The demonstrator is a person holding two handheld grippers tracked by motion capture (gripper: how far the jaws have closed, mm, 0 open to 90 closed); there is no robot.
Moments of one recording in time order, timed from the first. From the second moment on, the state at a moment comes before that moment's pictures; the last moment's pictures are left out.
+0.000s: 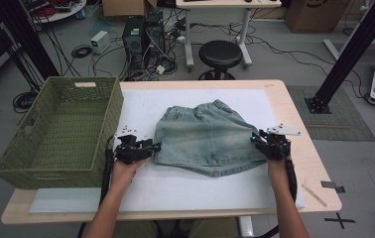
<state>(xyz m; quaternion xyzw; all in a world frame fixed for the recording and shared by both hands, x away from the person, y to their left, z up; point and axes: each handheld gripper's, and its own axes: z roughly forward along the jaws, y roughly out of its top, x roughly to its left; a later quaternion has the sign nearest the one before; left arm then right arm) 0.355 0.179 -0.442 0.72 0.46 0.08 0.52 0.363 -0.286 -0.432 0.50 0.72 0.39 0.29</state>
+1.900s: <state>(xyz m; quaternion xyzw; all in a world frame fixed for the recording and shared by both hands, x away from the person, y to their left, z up) 0.298 0.191 -0.432 0.76 0.38 -0.01 0.53 0.314 -0.287 -0.445 0.48 0.79 0.32 0.22</state>
